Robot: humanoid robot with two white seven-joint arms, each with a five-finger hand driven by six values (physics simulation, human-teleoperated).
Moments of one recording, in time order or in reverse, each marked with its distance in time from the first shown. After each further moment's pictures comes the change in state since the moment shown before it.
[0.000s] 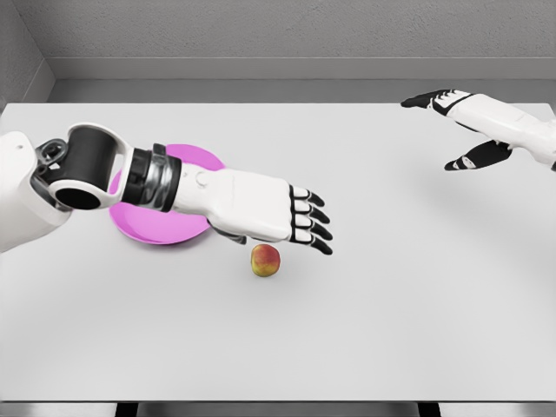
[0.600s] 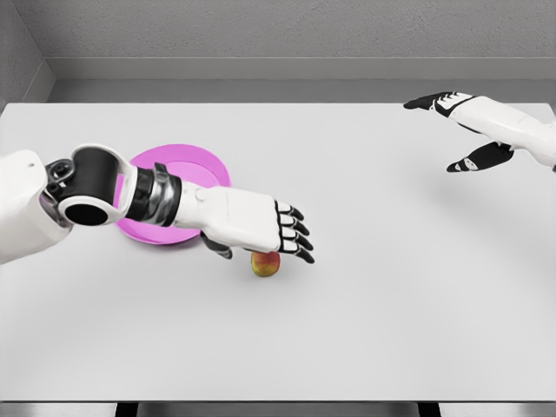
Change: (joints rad) left arm 0.000 0.032 -0.099 0.007 -0.003 0.105 -0.003; right arm 0.000 -0.002 0.000 0.016 0.000 0.000 0.000
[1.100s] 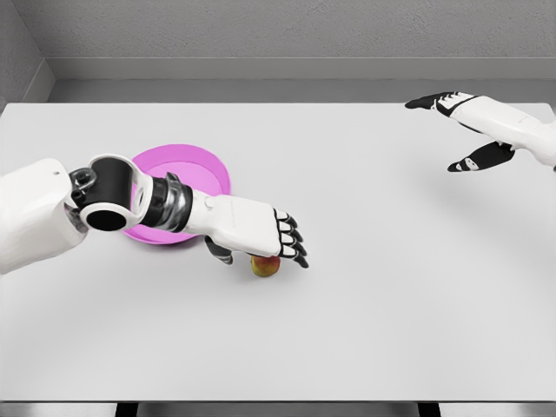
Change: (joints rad) left arm 0.006 -0.041 -0.057 0.073 -0.044 0.025 0.000; right arm -0.003 0.000 0.000 0.010 0.000 0.000 0.000
